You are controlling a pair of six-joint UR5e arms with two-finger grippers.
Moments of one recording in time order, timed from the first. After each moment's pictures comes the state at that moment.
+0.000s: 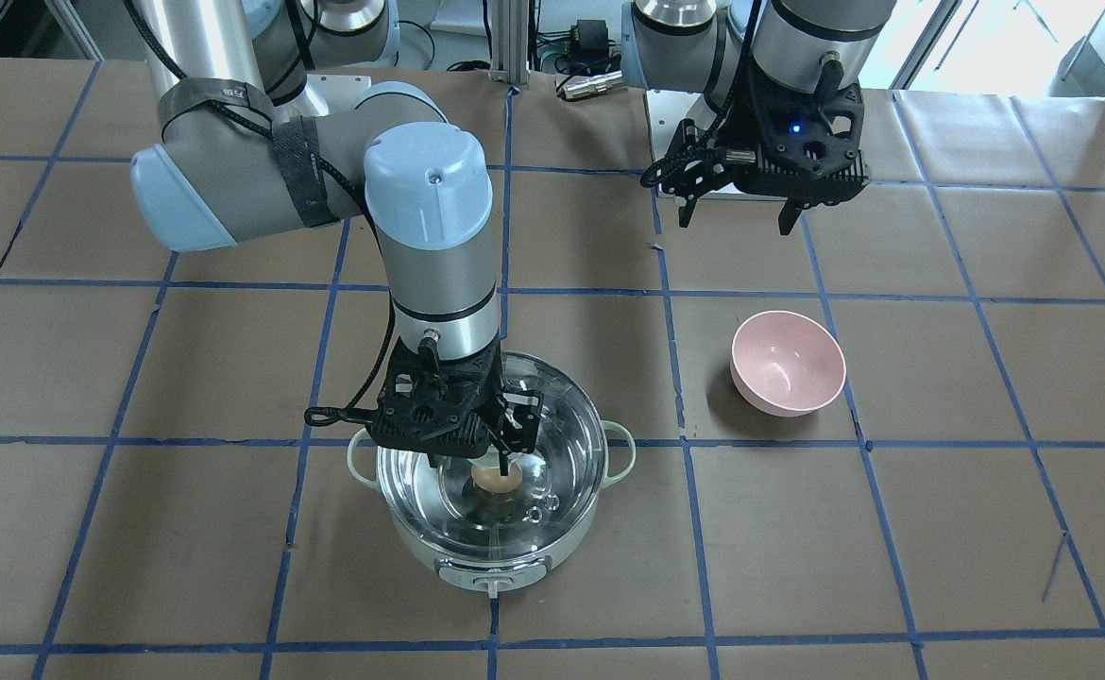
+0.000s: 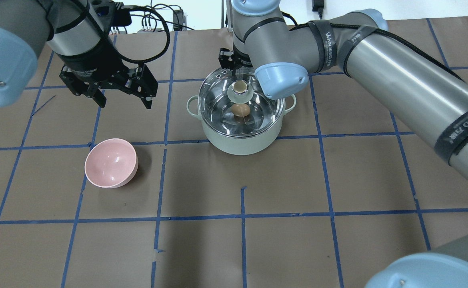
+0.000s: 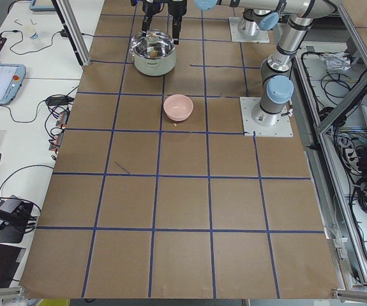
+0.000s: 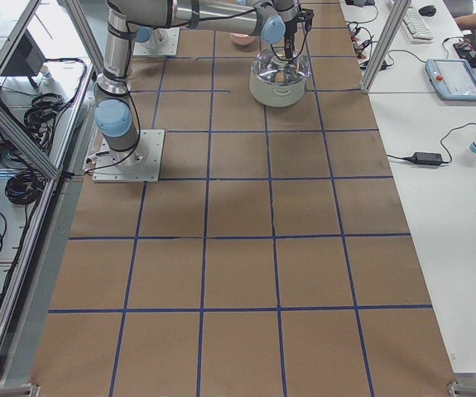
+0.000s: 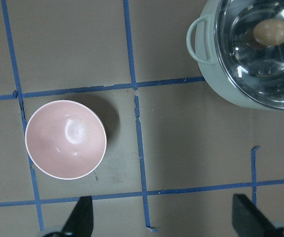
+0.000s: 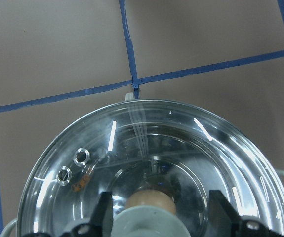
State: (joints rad) left arm -1.64 -1.55 -1.56 -1.60 1.58 0.01; right arm 1.89 -1.13 1.45 -2.17 -1.61 0.48
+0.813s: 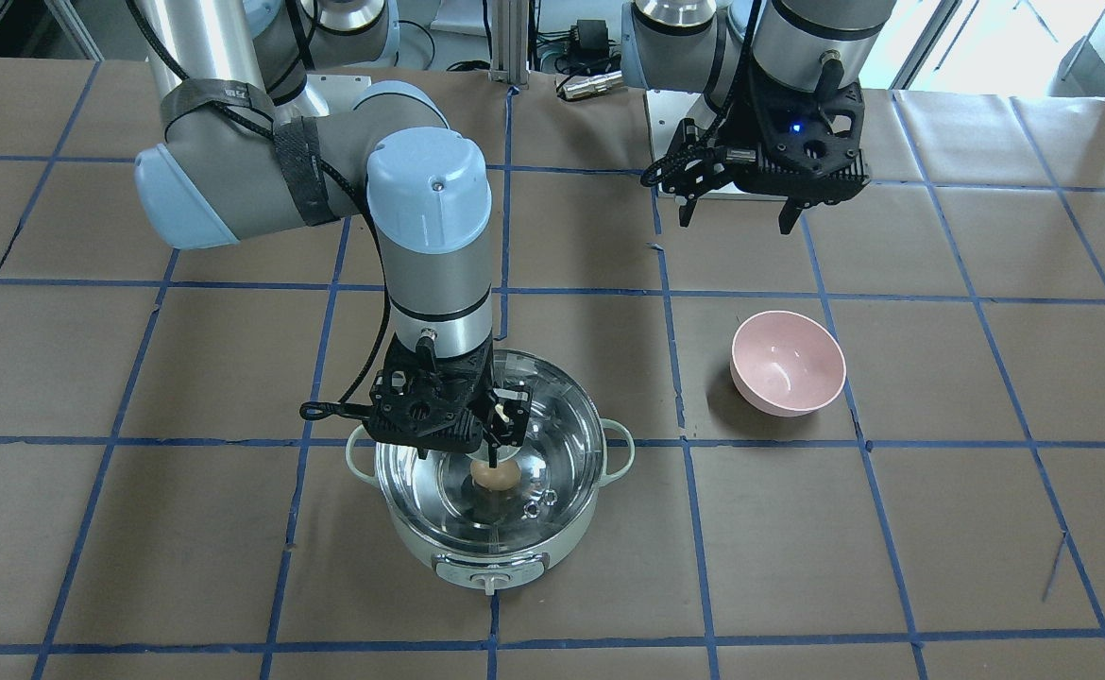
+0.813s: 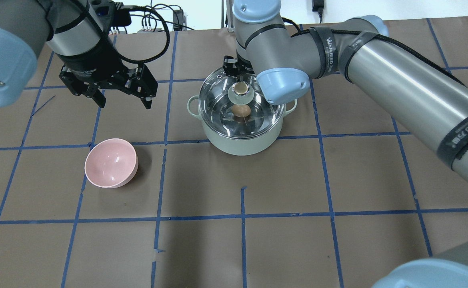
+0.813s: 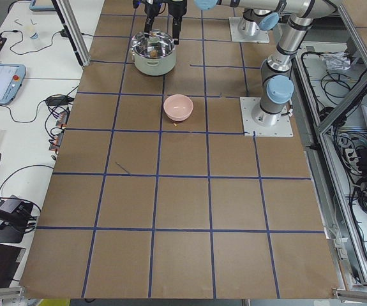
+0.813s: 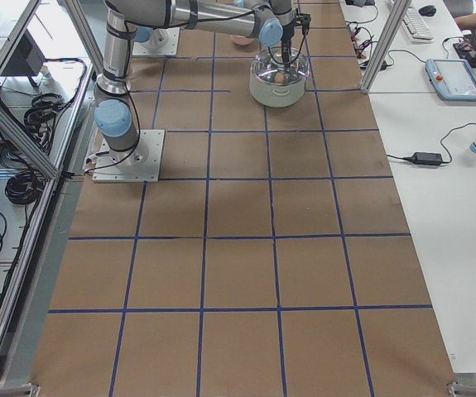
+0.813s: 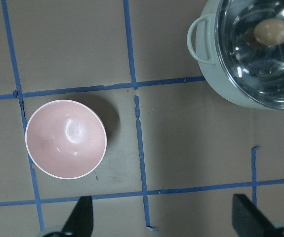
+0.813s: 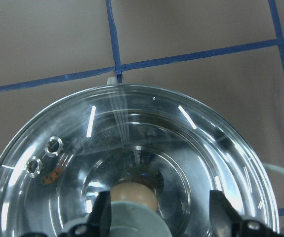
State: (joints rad) left arm -1.64 -1.55 -1.56 -1.60 1.58 0.01; right arm 1.89 -1.14 1.48 -2.15 -1.64 0.47
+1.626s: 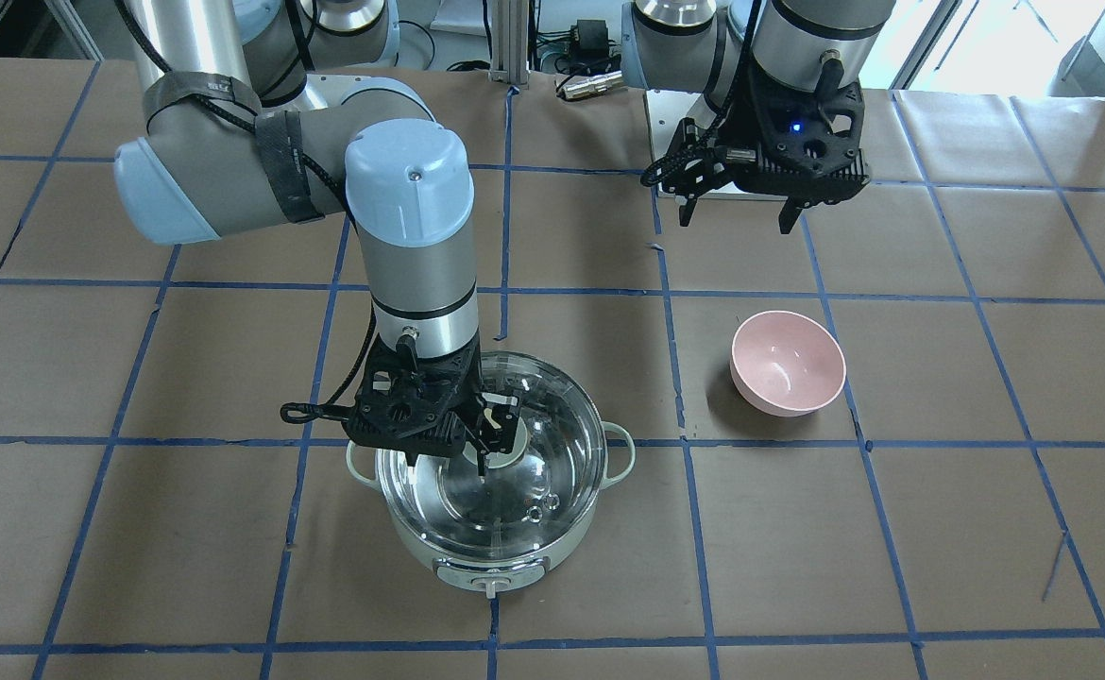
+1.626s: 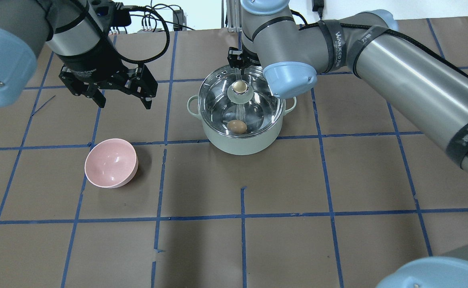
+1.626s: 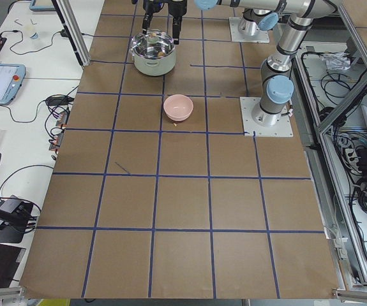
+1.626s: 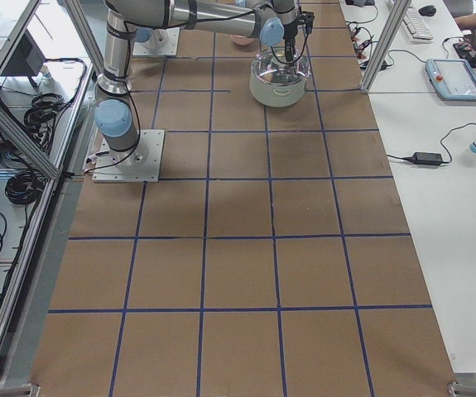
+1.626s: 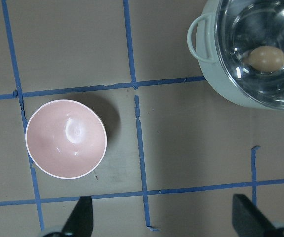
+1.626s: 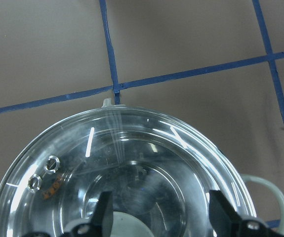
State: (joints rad) left arm -1.64 -1.55 -1.56 -1.61 1.58 0.01; right arm 1.87 -1.15 1.47 -2.17 -1.63 0.47
